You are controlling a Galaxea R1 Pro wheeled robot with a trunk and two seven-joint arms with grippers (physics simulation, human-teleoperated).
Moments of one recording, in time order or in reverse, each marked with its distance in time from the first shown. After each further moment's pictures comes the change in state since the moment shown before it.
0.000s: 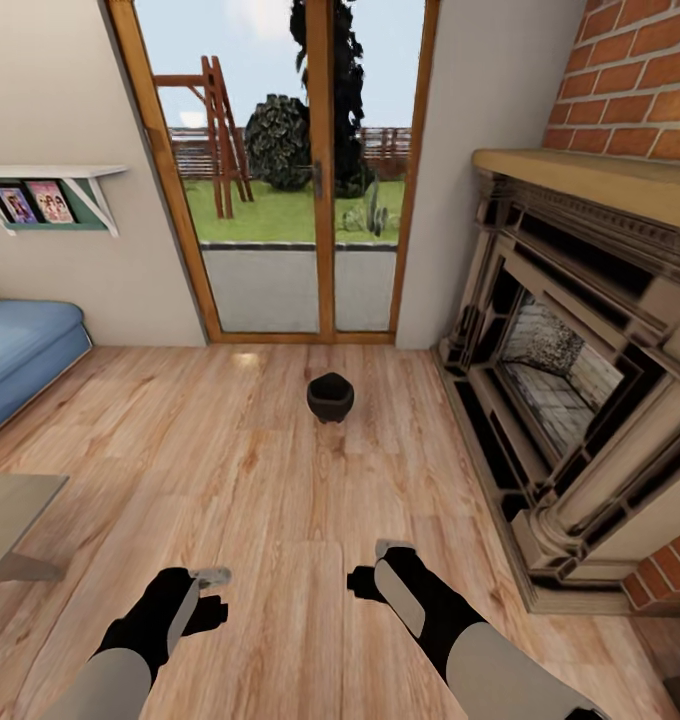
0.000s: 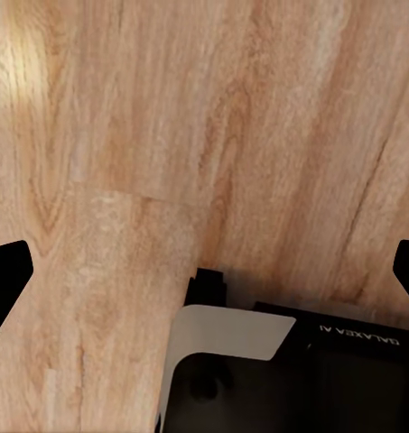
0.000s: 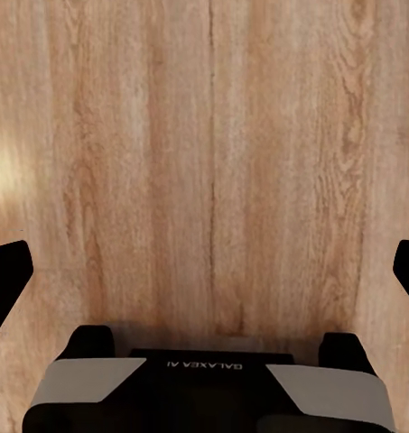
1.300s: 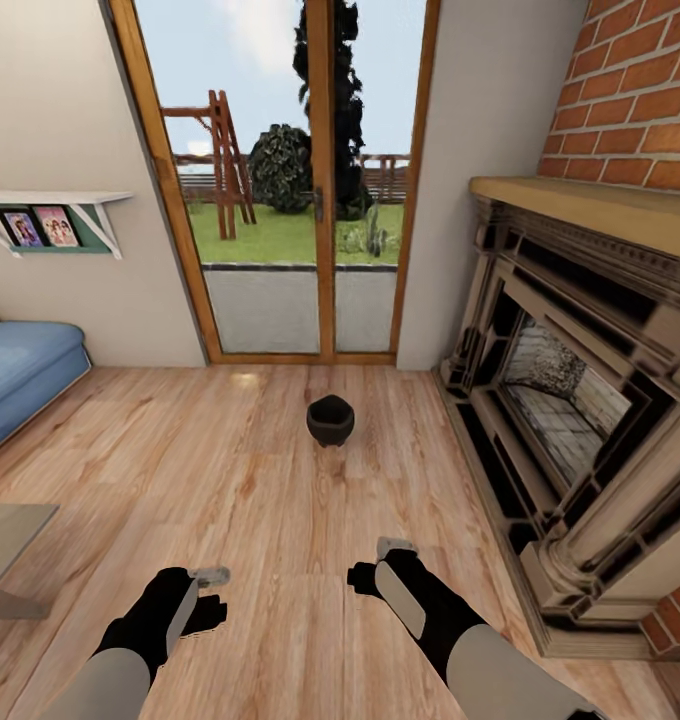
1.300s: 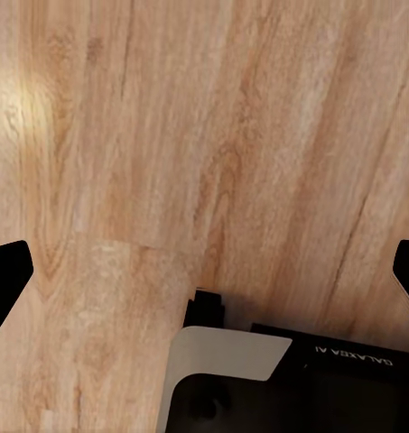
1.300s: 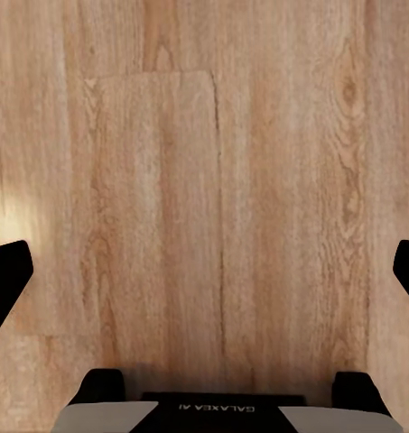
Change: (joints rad) left arm 0.000 0.003 -0.001 0.000 -0.002 -0.005 -0.001; right arm 0.004 0.000 -0.005 0.003 -0.006 -0.065 0.002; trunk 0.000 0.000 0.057
